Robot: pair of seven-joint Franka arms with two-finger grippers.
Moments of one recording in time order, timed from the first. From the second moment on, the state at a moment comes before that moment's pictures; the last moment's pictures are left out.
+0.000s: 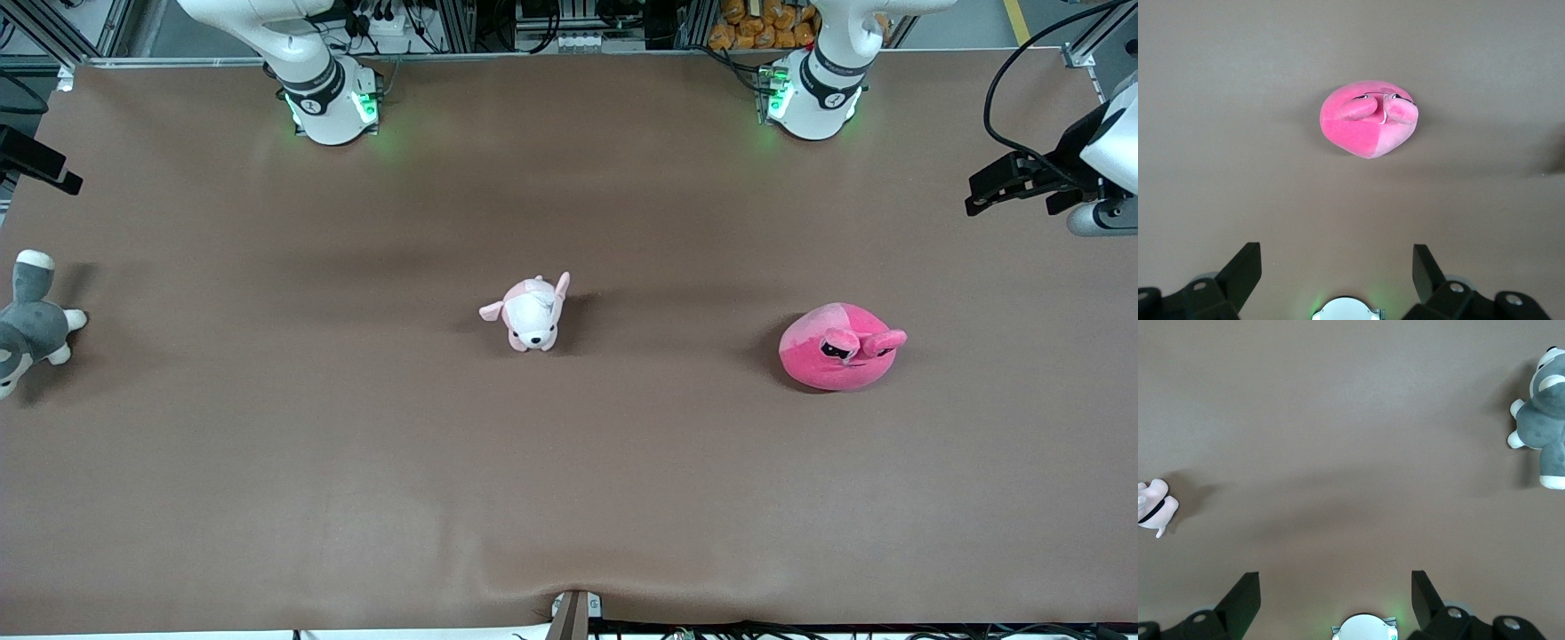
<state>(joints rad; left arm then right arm) -0.10 -0.04 0.04 -1.59 0.03 1.49 -0.06 0.13 -0.07 -0.26 -1.52 0.01 1.37 0.05</state>
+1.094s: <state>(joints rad) -0.09 -0.01 0.05 -1.60 0.03 1.49 -0.22 0.13 -0.07 -0.26 -1.52 0.01 1.37 0.05</state>
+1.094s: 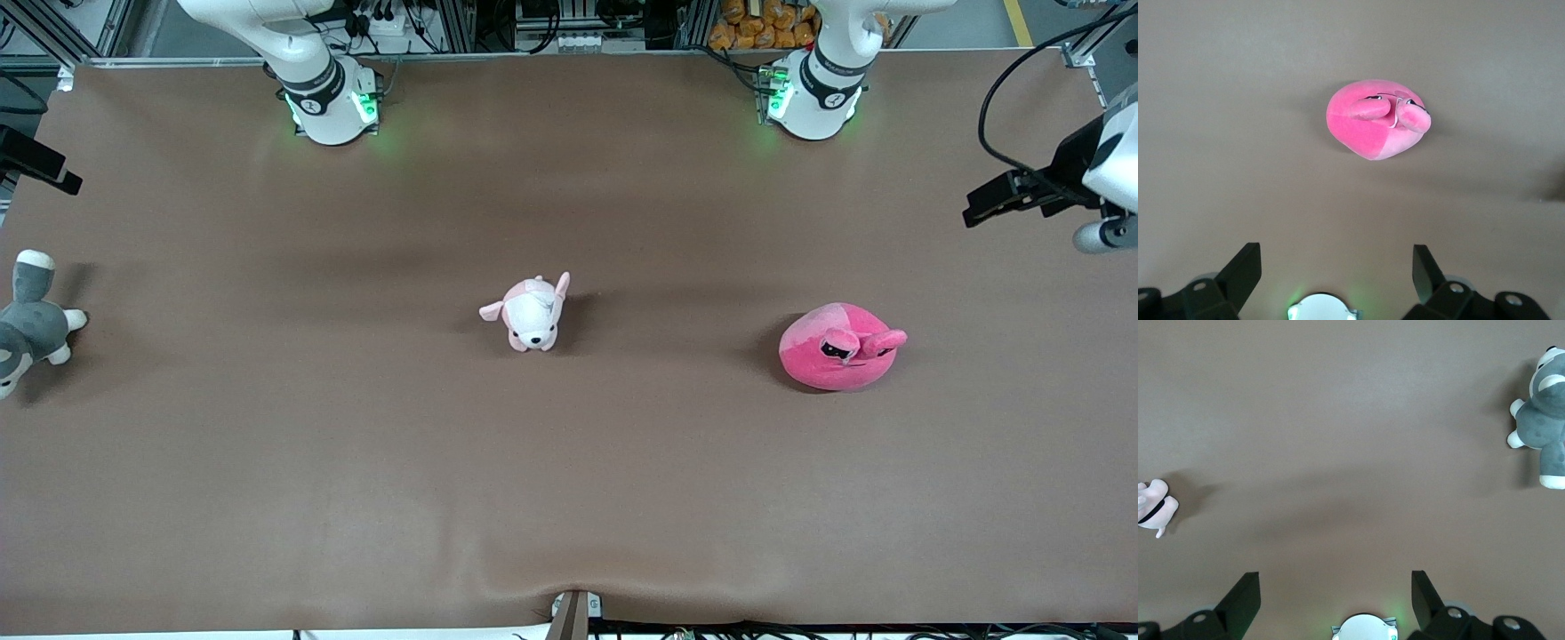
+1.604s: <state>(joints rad) -0.09 0.08 0.04 -1.60 0.03 1.55 -0.38 0.13 -0.07 -0.26 -1.52 0.02 1.37 0.05</state>
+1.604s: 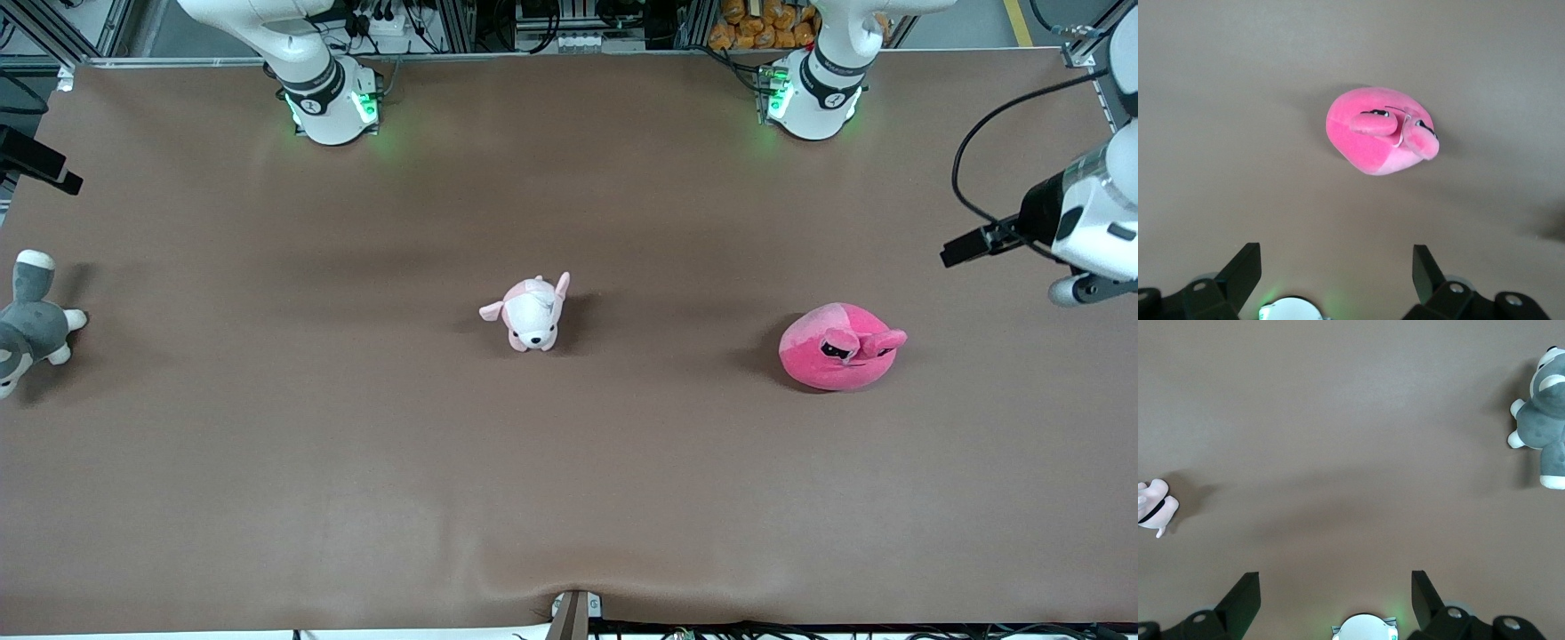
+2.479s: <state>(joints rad) -0.09 0.37 0.04 -1.62 0.02 1.75 -0.84 0.13 -0.07 -0.27 -1.52 0.03 1.37 0.05</state>
